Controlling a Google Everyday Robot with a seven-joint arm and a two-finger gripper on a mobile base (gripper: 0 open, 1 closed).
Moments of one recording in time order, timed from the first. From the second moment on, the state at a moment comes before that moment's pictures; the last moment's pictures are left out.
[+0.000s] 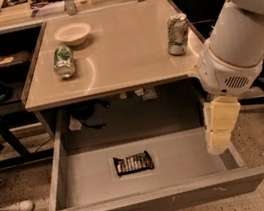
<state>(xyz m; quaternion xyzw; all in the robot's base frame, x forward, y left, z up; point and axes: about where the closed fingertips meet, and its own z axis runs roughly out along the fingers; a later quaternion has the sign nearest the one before) 0.421 -0.145 0.879 -0.65 0.75 0.03 0.11</state>
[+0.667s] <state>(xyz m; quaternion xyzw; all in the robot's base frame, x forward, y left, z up) 0.432 -0.086 0.845 -0.70 0.70 0.06 0.15</state>
